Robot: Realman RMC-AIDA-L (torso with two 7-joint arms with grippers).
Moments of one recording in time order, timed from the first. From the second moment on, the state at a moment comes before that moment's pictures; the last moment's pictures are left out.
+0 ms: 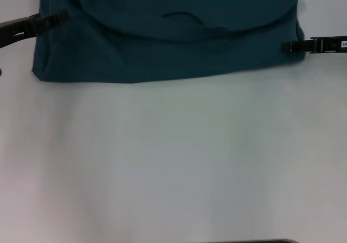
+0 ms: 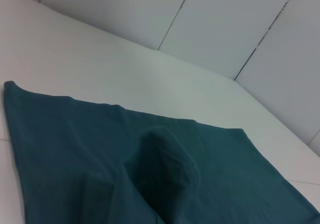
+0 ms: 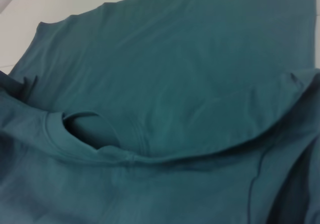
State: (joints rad) left arm -0.47 -2.16 -2.55 -0.88 -1.11 1.18 -1.92; right arm 0.61 1.99 -0.58 -0.64 -2.35 -1.18 2.06
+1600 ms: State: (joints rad) left arm -0.48 -2.15 -2.52 -0.79 -0.92 1.03 -1.91; right arm 0.63 2.00 -0.60 -0.60 -2.34 -1.14 2.07
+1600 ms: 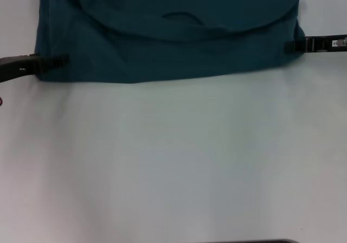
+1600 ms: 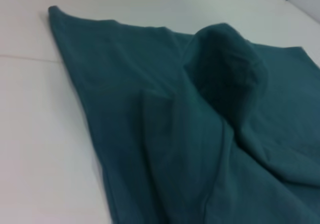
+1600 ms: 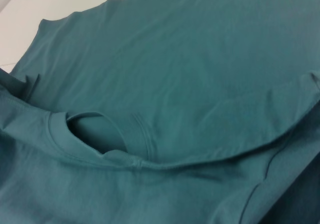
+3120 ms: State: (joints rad) left arm -0.48 -2.14 -2.41 -0.82 -0.89 1.08 -1.91; right arm 0.63 2.00 -0.60 -0.60 -2.34 -1.13 2.07
